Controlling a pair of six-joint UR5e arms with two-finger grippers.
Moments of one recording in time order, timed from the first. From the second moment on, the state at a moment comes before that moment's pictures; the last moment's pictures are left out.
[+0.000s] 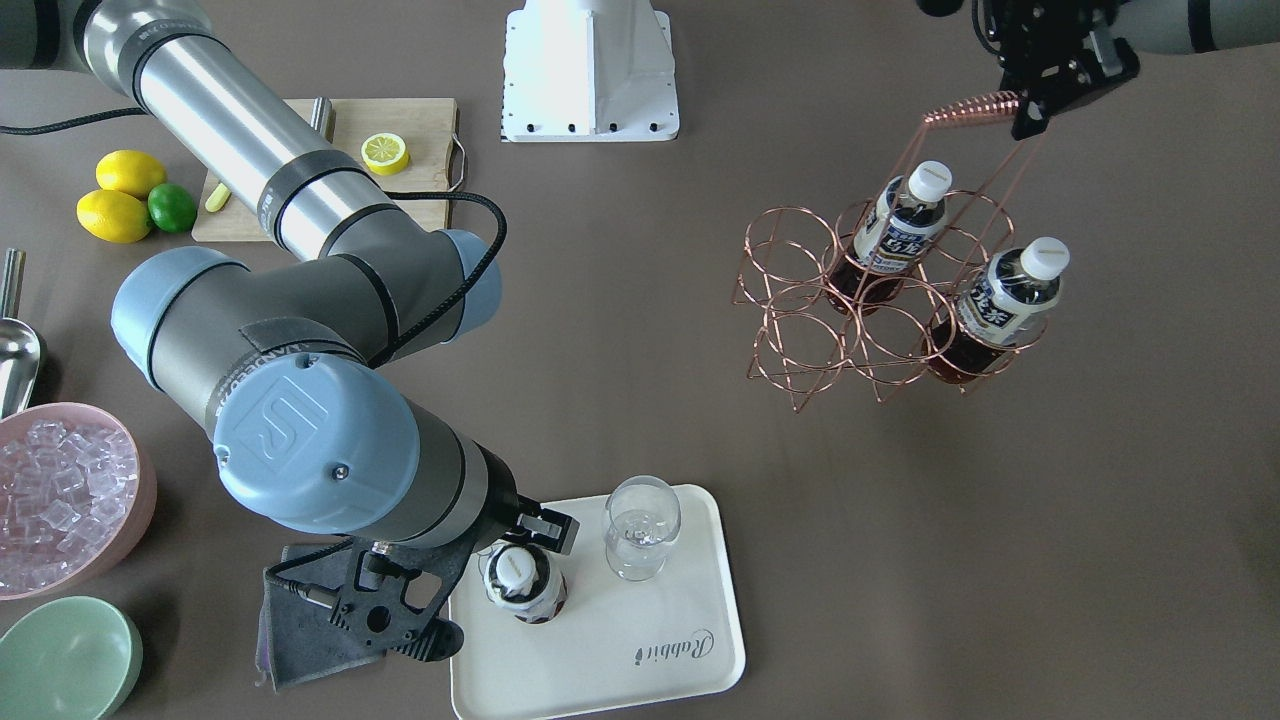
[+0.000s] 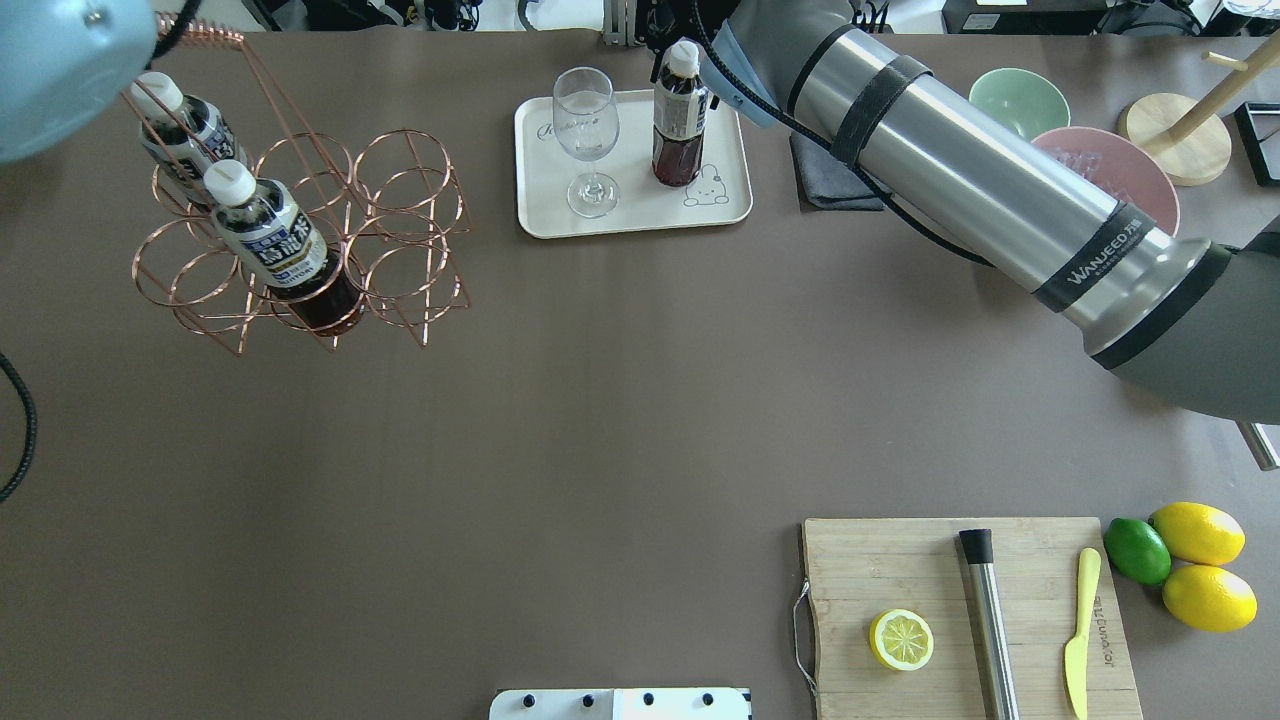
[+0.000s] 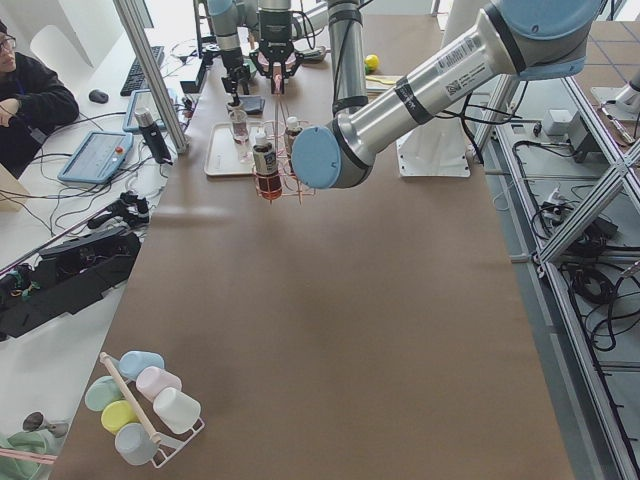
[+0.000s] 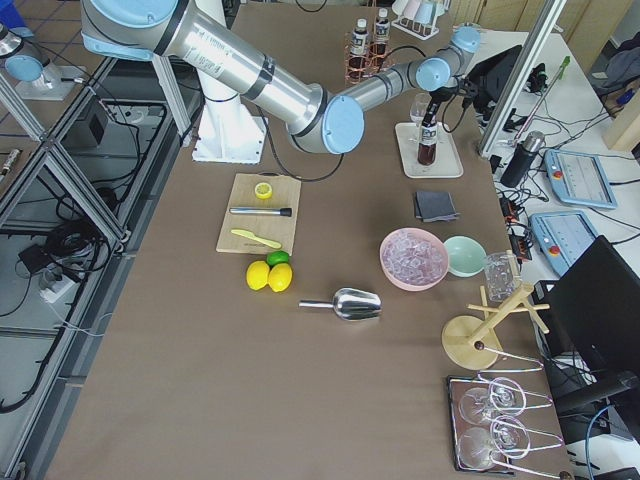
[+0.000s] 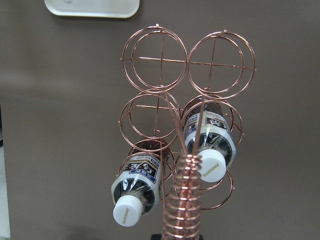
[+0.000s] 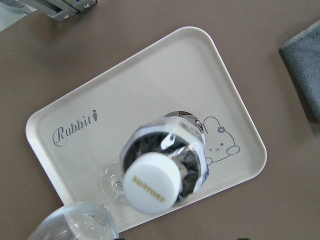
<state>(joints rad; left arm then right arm) -1.10 -2.60 -1.98 -0.43 -2.00 0.86 0.95 -0.40 0.87 -1.42 2.35 1.24</state>
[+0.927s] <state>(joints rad) -1.42 -2.32 -1.79 -0.70 -2.00 1.29 1.00 -0.52 1.23 -1.70 2.42 1.12</state>
